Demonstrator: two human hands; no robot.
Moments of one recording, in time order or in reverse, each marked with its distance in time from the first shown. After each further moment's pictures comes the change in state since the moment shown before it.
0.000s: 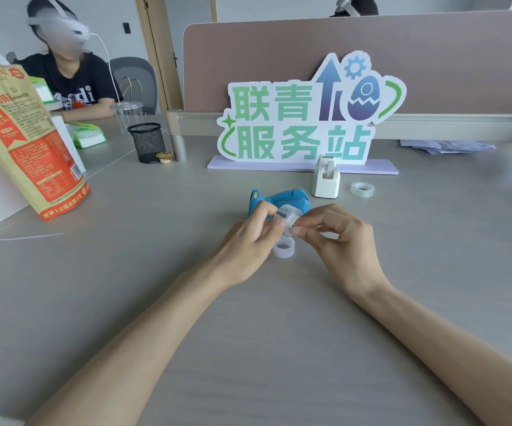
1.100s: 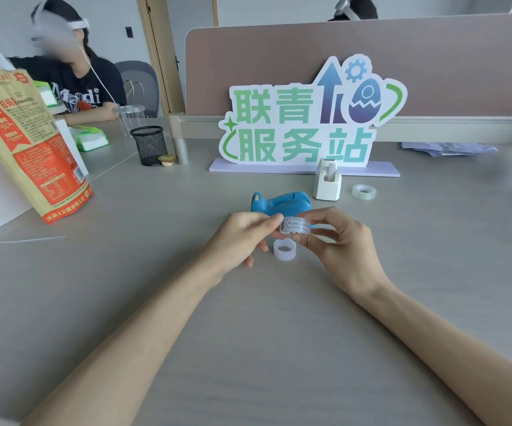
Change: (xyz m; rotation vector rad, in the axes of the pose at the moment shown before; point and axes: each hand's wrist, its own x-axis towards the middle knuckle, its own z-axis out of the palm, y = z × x) left_hand 0.005 0.004 -0.012 -0.351 0.010 -0.297; right_hand 0.002 -0.003 -0.002 0.051 -0.073 0.063
